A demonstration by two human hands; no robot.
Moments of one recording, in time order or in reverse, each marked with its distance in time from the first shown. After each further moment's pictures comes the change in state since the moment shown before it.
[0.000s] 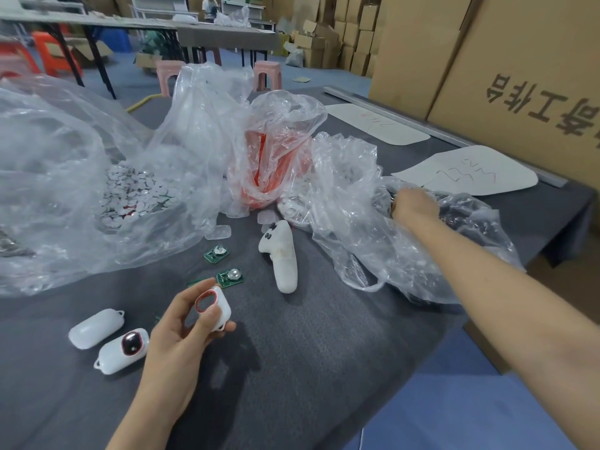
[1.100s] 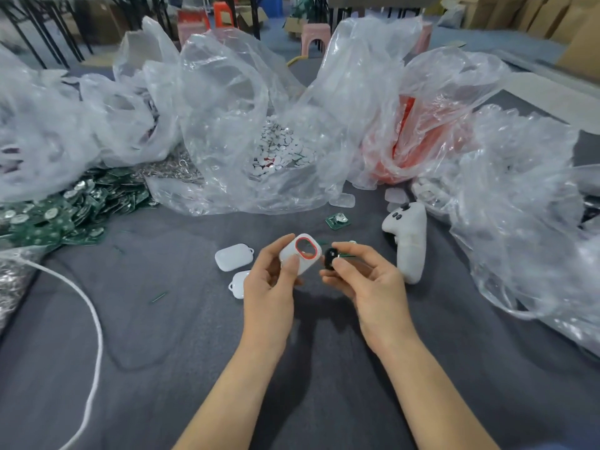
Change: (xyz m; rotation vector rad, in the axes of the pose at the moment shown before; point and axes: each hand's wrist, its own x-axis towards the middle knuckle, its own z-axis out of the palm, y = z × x) left_hand -0.010 0.027 0.005 0.089 0.410 0.043; right_hand -0.233 -0.184 0.002 1.941 -0.701 -0.062
